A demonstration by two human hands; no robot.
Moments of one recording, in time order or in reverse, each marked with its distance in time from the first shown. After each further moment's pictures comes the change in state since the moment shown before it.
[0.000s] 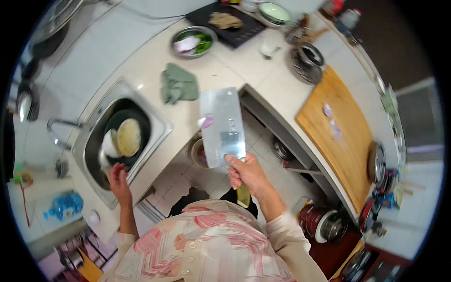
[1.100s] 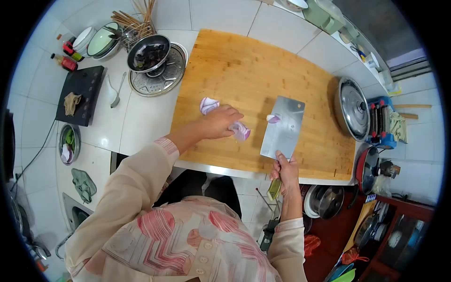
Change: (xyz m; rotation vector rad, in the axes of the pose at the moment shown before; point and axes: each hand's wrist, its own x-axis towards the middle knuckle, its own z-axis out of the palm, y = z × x) left_hand -0.166 0.150 0.836 0.214 -1.711 1.183; right_hand -0.069 -0.080 -0.525 0.509 0.869 -0.284
